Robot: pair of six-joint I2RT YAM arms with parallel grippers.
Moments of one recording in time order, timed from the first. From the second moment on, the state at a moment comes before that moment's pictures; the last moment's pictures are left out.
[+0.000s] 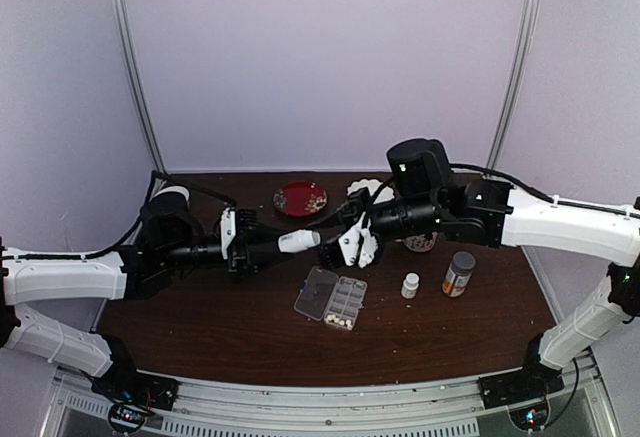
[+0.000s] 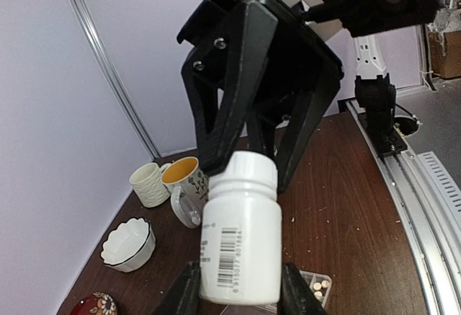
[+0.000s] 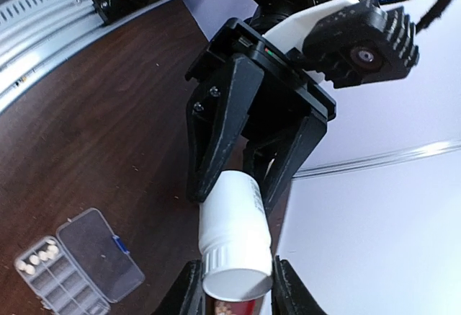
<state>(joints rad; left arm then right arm) -0.82 1.18 0.60 0.51 0.56 0.40 1.01 1.46 1.26 -0.25 -0.36 -1.26</state>
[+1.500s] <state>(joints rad) -0.82 1.16 0.60 0.60 0.57 0.44 1.01 1.29 1.30 -0.19 -0.22 0.21</state>
